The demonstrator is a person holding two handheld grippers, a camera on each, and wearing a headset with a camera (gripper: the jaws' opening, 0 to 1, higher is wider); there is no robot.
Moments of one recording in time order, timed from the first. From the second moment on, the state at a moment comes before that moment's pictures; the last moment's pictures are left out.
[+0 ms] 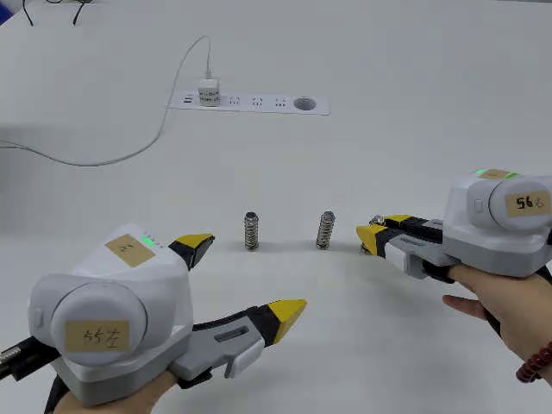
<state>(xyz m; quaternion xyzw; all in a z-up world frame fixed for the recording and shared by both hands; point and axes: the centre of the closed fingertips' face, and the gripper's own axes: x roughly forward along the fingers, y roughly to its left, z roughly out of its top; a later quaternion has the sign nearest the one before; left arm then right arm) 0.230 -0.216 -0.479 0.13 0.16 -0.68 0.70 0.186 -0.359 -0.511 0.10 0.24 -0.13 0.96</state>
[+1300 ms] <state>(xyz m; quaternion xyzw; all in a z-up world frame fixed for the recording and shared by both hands) 0.240 -0.192 -0.467 0.13 0.20 -0.67 0.70 0.140 -0.313 -0.471 0.10 0.25 -0.11 0.96</state>
